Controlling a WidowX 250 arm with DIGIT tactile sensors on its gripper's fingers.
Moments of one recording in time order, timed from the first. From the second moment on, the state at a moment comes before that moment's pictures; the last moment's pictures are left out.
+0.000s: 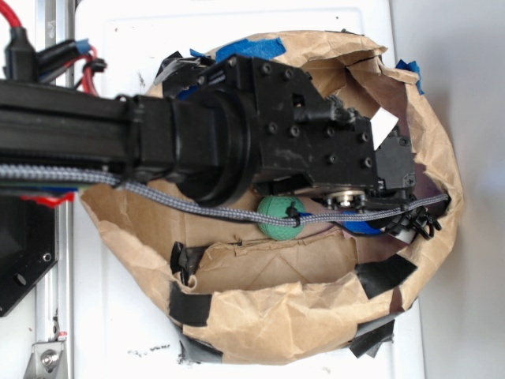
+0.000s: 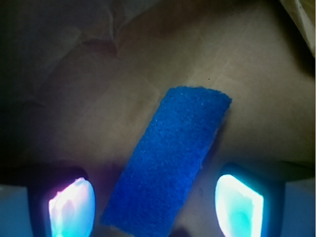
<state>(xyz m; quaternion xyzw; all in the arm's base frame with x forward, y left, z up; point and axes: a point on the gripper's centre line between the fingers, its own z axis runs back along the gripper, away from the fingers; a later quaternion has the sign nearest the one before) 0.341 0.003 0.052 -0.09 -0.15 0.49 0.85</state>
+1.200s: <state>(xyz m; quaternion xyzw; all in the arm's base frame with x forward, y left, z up) 0.349 -0.001 0.030 -0.04 -0.13 0.49 0.86</state>
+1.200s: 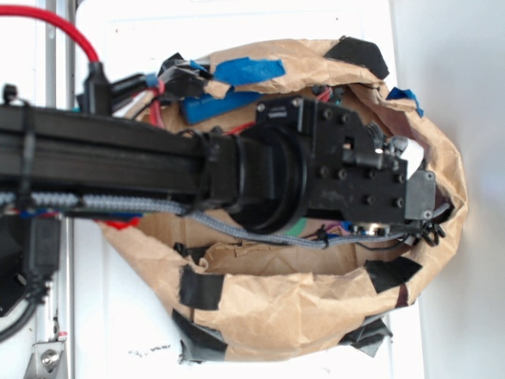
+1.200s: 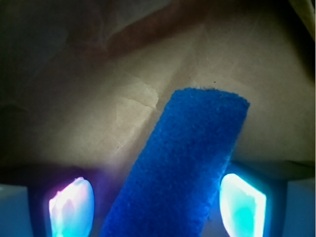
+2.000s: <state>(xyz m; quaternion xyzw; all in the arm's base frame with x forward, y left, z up) 0.345 -0.005 0.036 -0.06 -0.13 0.43 0.89</state>
